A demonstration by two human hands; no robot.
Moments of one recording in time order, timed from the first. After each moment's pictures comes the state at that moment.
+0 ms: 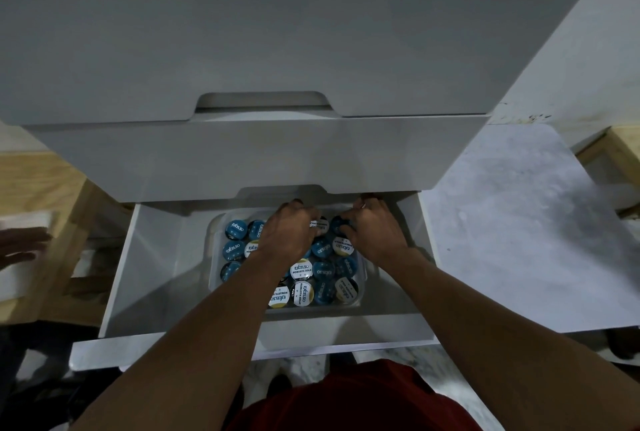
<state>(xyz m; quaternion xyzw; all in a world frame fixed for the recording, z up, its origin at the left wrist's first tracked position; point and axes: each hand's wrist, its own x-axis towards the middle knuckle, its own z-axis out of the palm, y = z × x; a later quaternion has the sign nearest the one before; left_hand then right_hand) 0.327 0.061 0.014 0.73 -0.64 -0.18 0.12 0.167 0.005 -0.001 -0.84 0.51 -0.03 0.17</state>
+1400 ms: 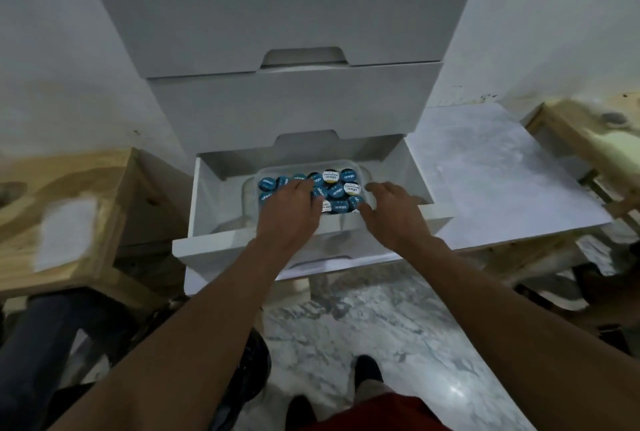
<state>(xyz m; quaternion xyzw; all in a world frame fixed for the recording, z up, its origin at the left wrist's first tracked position) 0.331 0.219 0.077 0.72 -0.66 -0.08 0.21 0.153 0.183 0.076 -0.80 0.58 -0.15 0.11</state>
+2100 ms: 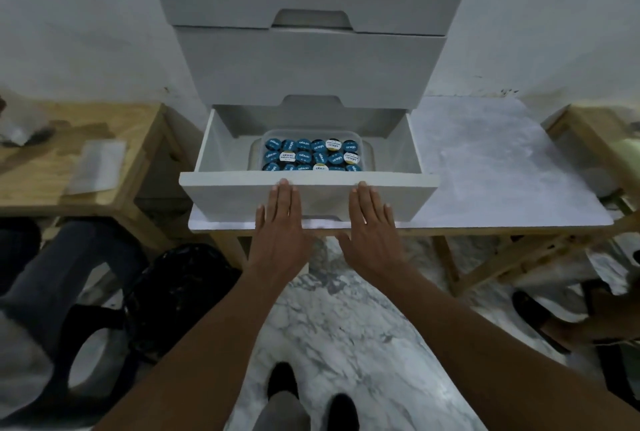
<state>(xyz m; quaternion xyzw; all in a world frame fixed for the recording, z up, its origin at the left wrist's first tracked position) 0.281 0.334 0.021 0.77 -0.62 -0.03 0.11 0.122 0.274 0.019 -0.86 0.49 -0.07 0.08</state>
